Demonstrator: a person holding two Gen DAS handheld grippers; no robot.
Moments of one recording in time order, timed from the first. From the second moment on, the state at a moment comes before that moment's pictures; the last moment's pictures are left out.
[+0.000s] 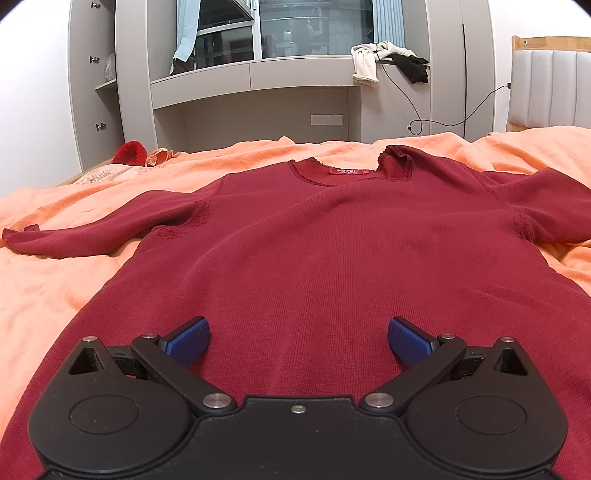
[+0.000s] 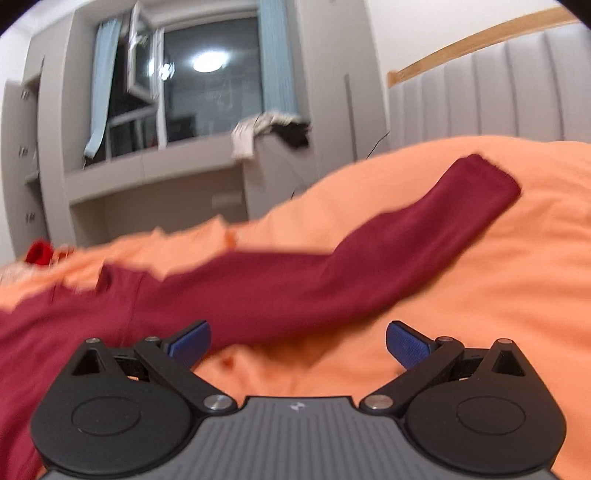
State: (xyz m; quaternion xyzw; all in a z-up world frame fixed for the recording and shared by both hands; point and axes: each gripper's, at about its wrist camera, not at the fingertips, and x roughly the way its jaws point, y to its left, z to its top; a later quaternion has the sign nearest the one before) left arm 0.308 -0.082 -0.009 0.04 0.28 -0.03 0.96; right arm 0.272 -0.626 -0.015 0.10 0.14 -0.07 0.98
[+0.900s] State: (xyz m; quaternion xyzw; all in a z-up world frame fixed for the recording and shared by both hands) left arm 0.307 -0.083 -0.011 0.05 0.27 -0.03 0.96; right arm 0.308 -0.768 -0.029 0.34 -0.01 -0.24 0.91
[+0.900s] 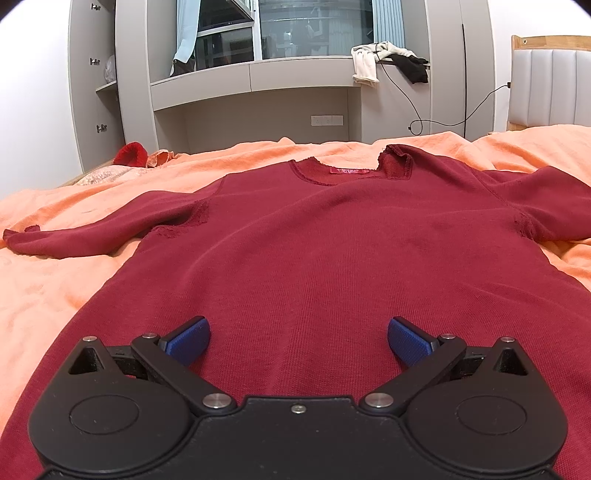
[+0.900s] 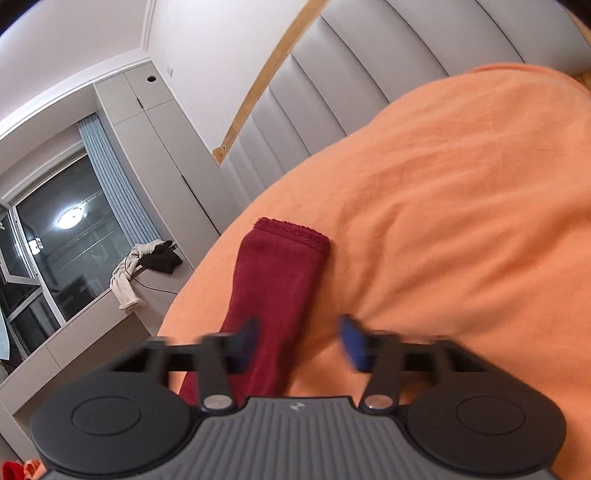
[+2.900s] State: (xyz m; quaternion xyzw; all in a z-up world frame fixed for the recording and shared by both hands) left arm 0.338 0.041 0.057 -0.15 0.28 0.08 0.95; right arm 0.197 -0.287 -0.070 -0.63 -0.08 0.22 0.74
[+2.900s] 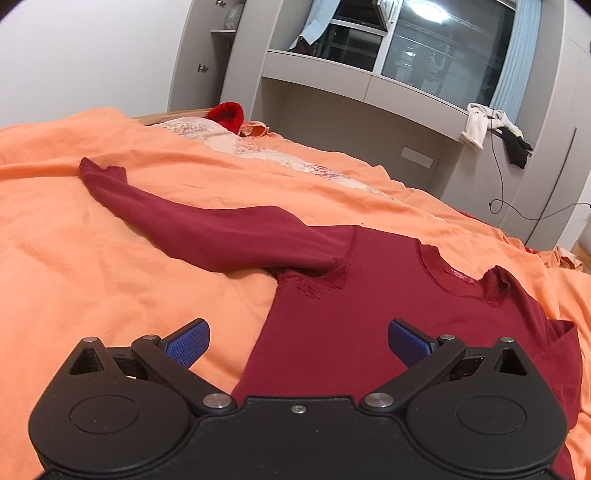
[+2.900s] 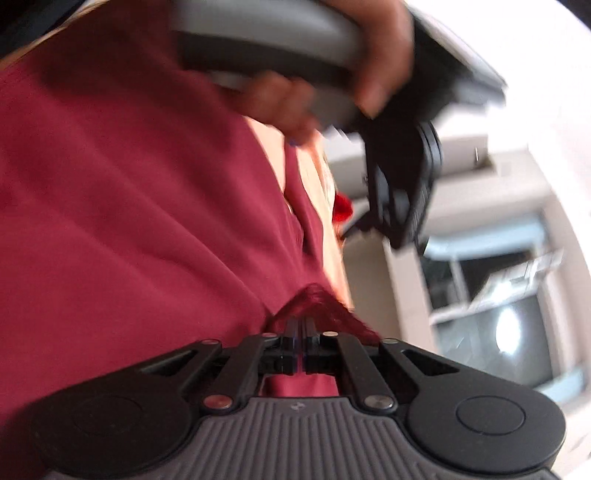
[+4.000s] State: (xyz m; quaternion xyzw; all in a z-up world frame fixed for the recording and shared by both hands) left arm 0.349 -0.026 0.002 0.02 0.33 0.03 0.94; right arm 0.333 -0.572 0.018 0.04 0.18 0.10 0.98
